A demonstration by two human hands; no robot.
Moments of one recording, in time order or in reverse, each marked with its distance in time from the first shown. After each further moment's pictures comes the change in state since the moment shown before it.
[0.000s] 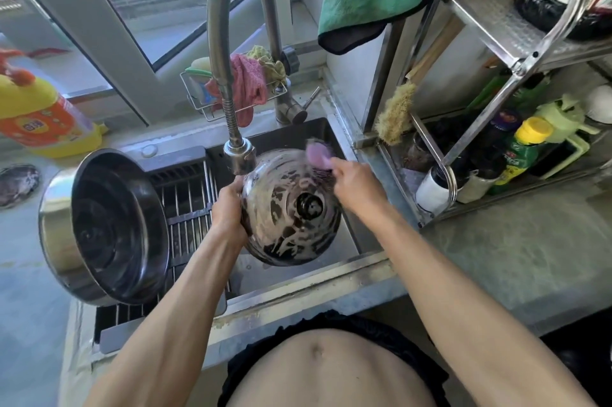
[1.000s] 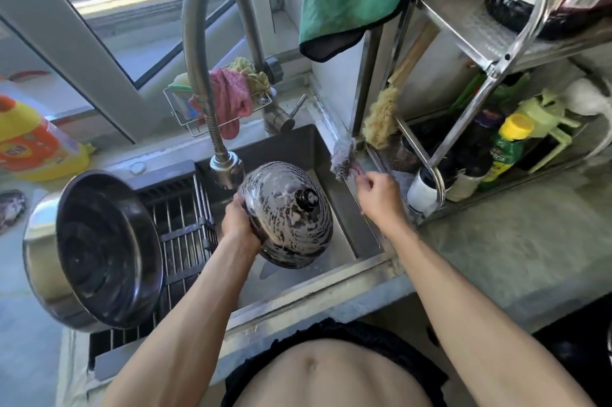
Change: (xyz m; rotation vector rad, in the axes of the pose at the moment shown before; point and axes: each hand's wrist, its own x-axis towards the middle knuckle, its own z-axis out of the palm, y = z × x) left_hand 0.019 -0.023 0.019 -0.132 0.100 -0.077; right_hand -0.001 0.057 0.007 0.300 0.203 0.248
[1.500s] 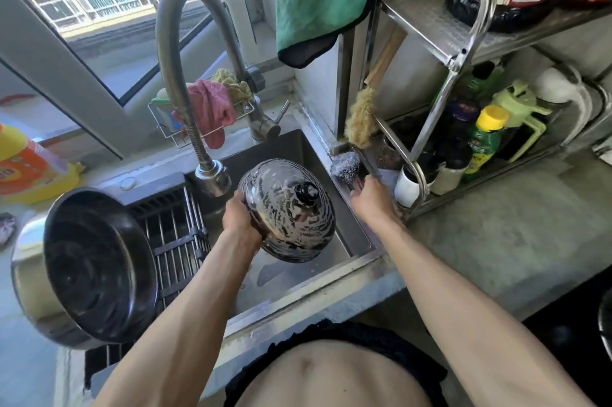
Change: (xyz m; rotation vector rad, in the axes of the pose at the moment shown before) left_hand -0.004 0.002 0.029 0.051 0.010 -0.026; right_hand 0.001 0.007 -0.009 -0.215 -0.054 0.179
